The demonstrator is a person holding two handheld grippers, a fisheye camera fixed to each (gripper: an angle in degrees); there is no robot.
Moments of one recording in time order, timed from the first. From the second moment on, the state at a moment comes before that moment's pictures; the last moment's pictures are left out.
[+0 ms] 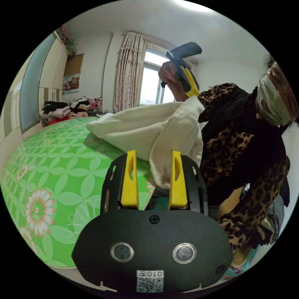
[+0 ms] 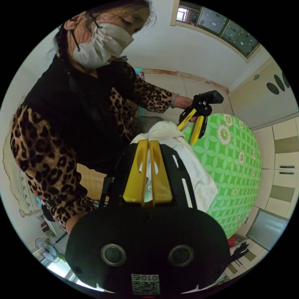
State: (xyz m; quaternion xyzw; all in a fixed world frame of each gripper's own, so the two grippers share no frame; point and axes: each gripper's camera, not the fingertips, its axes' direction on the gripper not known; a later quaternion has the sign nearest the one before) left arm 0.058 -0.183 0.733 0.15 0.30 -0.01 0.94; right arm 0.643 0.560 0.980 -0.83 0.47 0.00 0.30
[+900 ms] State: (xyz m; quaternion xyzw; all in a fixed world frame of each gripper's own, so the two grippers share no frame) left arm 0.106 -0.148 0.750 0.25 0.23 -0.13 0.93; right arm 0.670 0.599 1.051 -0.84 0.49 -0.02 0.23
